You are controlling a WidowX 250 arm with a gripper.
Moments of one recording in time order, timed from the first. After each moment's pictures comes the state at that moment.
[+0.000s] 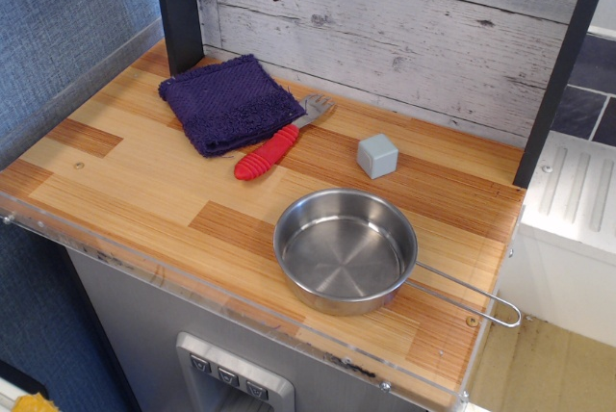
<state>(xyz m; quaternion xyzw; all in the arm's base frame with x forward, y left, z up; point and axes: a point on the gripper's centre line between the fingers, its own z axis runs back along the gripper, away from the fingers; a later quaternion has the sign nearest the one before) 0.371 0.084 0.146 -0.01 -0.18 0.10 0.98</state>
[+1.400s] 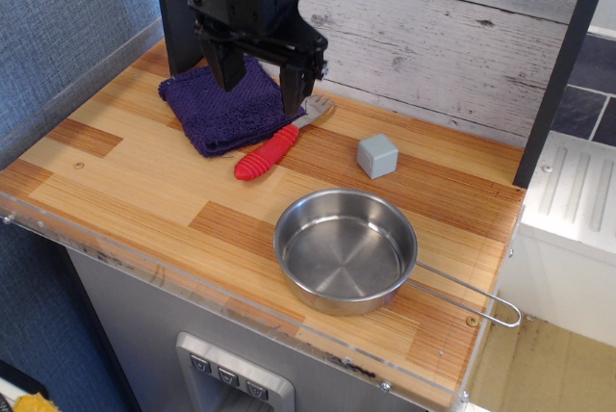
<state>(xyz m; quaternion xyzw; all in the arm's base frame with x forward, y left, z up) 0.328 0.045 0.090 0.04 -0.13 -0.01 0.99</state>
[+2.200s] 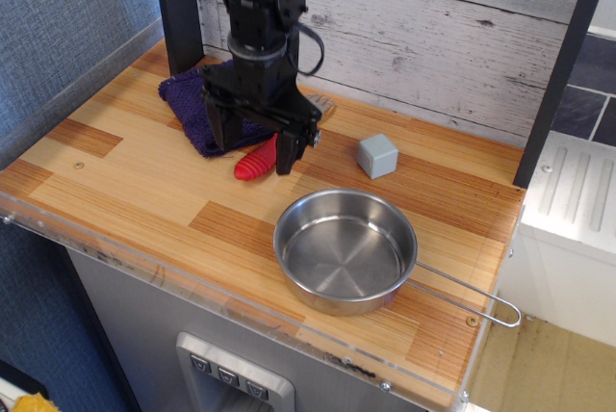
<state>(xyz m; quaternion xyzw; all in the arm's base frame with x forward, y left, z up) 0.326 0.049 0.025 0.05 -0.06 -0.01 1.00</state>
